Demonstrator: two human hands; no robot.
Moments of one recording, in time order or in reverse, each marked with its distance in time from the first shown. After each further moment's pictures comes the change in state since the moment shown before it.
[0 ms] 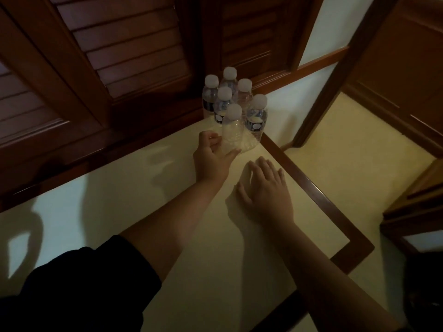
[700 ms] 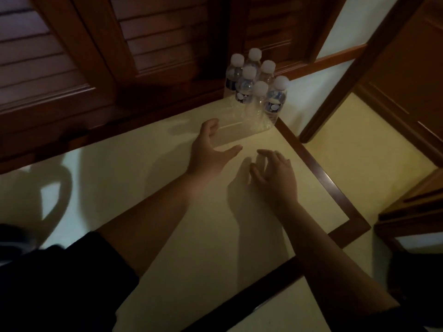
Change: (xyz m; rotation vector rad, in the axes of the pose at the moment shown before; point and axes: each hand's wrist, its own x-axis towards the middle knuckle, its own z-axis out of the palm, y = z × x) left_hand -0.044 0.012 -0.081 0.068 -0.168 -0.079; right_hand -0.027 -0.018 -0.009 0.277 0.054 0.050
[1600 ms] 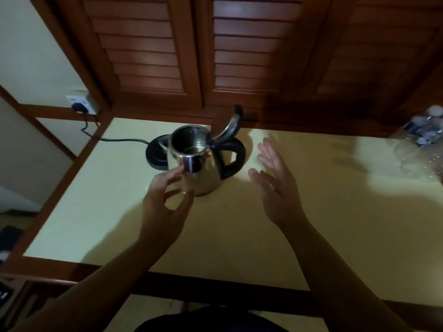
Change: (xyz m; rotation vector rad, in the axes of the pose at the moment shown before) left_hand -0.343 -0.066 -0.350 0.275 0.695 0.117; right_hand -0.186 -0.297 0.103 0.701 -0.456 -0.504
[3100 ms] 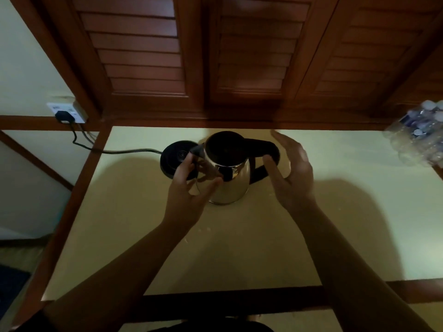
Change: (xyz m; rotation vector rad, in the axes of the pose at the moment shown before) left_hand 0.071 -0.073 -0.030 -0.295 -0.261 -0.129; right_hand 0.041 0.000 0.070 -0.445 0.292 -0.232
